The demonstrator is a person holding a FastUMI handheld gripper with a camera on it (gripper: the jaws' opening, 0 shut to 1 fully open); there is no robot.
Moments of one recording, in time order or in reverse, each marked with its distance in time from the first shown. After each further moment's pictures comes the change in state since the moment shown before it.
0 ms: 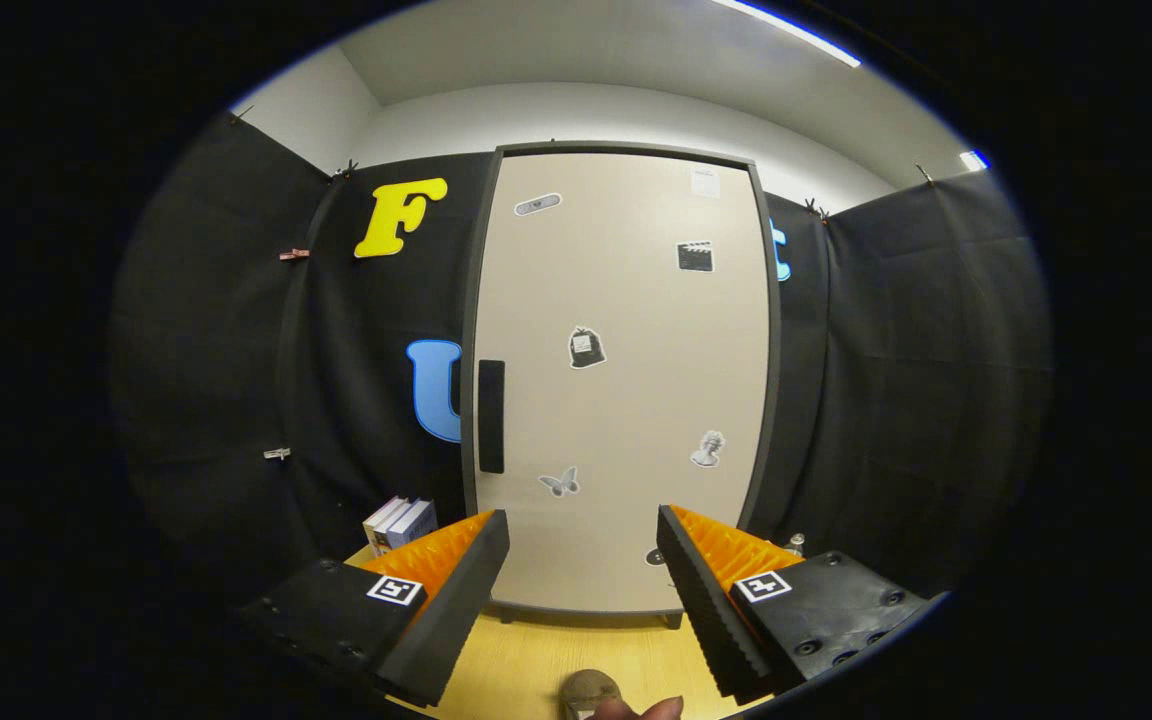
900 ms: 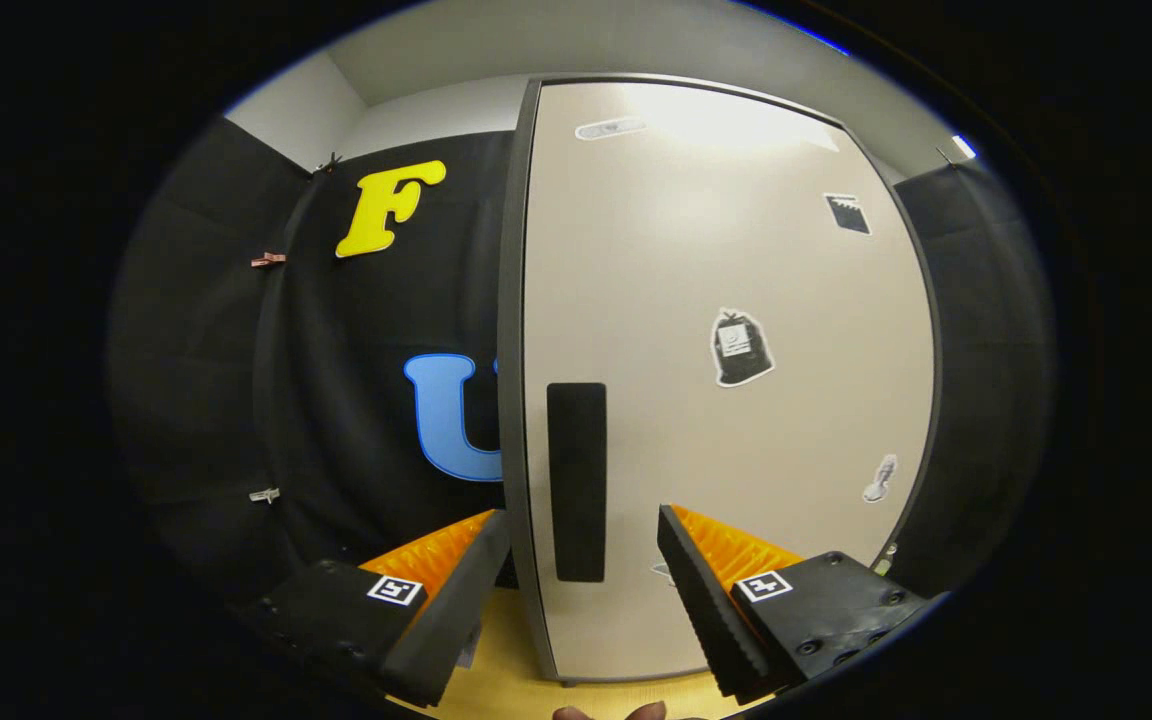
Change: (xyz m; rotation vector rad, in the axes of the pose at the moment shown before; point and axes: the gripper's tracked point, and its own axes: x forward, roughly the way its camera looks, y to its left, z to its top) arm 0.184 0.093 -0.002 0.070 -0.008 -0.005
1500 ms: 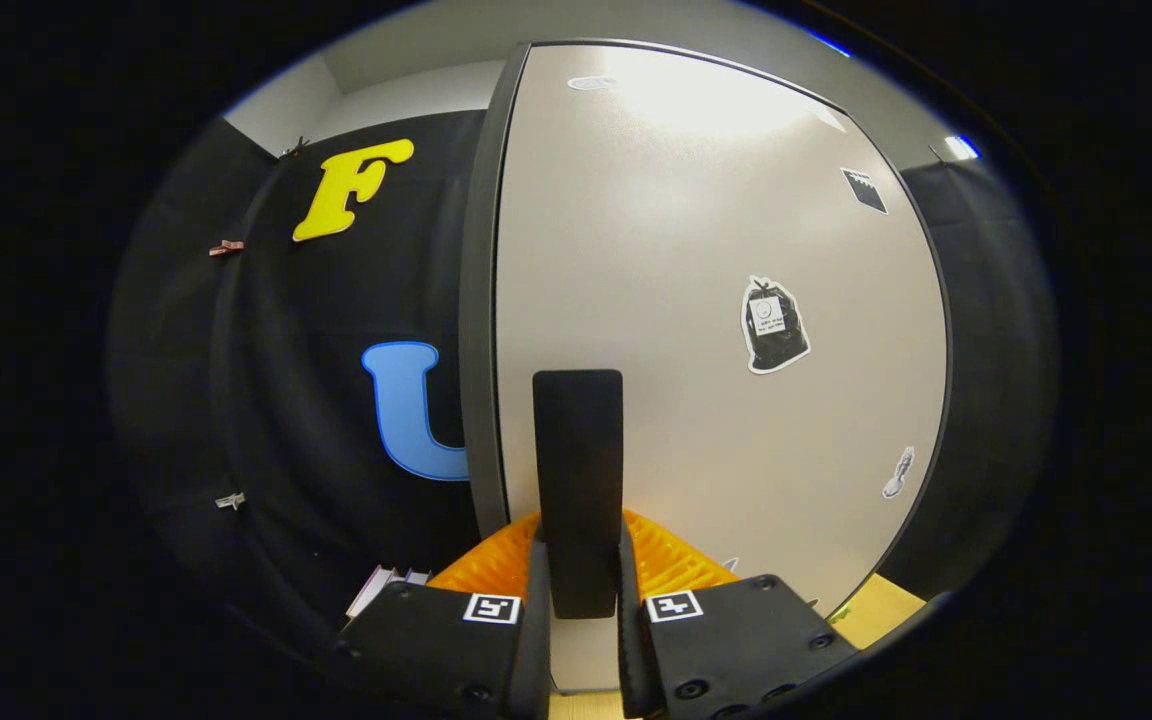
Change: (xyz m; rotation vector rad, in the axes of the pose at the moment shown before) arm 0.033 -0.007 -0.008 0.002 0.027 -0.088
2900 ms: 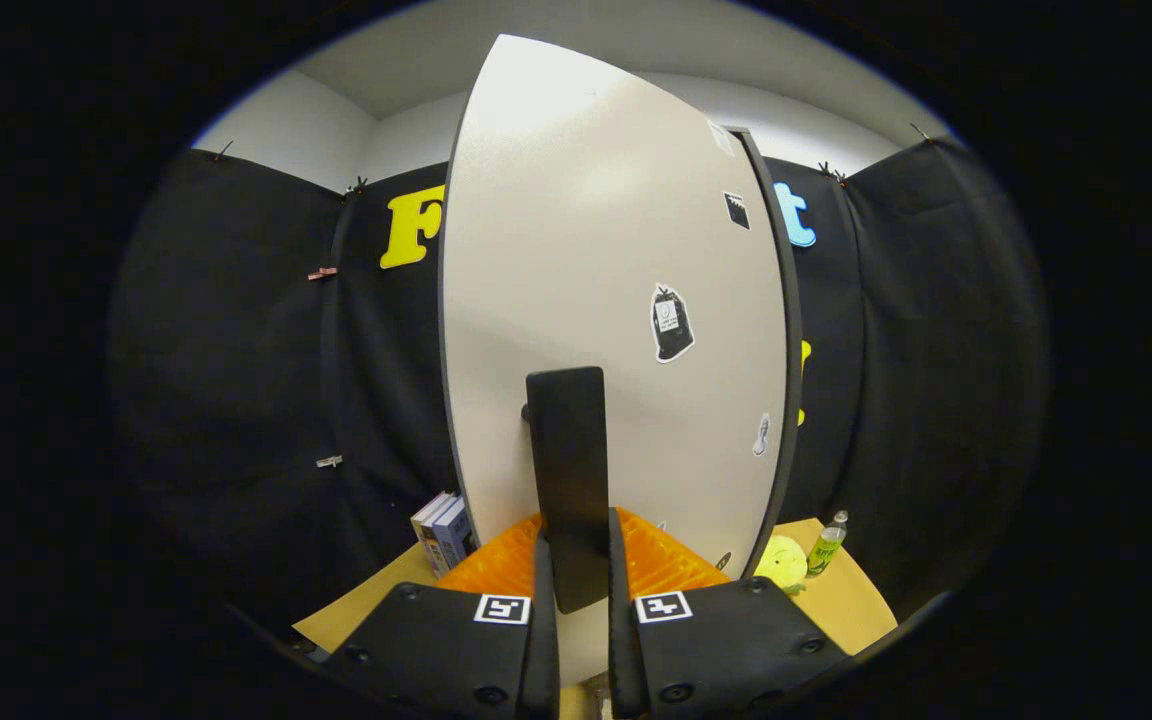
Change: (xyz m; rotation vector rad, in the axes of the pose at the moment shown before) arm -0.175 -0.089 0.020 0.026 0.036 0.234
